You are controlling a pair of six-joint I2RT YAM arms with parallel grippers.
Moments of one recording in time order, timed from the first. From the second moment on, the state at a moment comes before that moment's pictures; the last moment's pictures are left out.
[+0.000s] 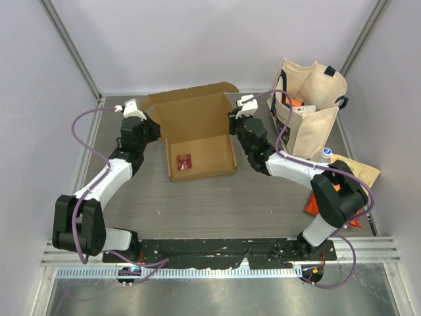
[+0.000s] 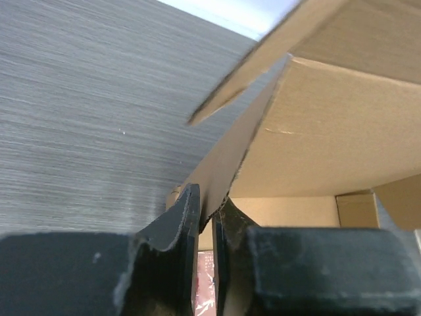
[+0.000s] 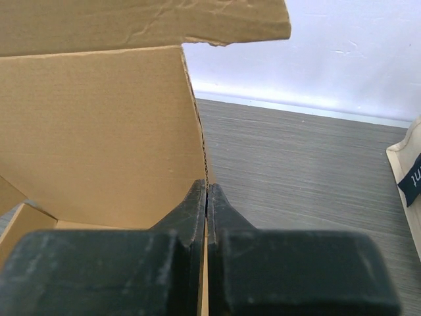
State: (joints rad) left arm -0.19 1.34 0.83 0.21 -0.10 -0.48; right arm 0.63 1.62 0.97 0.64 0.35 0.09
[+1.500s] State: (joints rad) left arm -0.60 1.28 0.51 0.62 -0.50 -0.53; right arm 0.77 1.55 0.52 1.14 0.76 0.13
